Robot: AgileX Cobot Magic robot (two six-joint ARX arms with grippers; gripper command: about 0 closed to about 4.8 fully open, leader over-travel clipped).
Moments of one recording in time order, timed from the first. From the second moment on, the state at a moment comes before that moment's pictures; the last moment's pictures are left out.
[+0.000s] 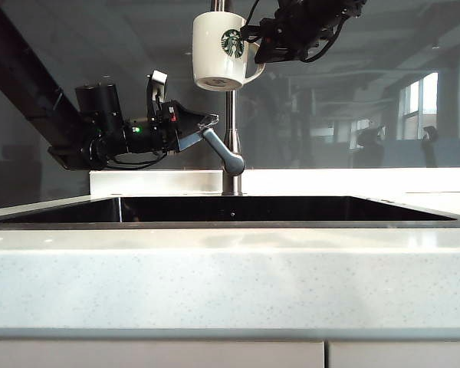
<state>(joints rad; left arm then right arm) -0.18 2.58 2.06 0.97 1.11 -0.57 0.36 1.88 1.65 0.15 -0.10 -0.18</state>
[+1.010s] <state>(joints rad) -0.19 2.58 2.06 0.86 0.96 -0.29 0.36 1.88 1.65 0.14 -0.10 -0.19</state>
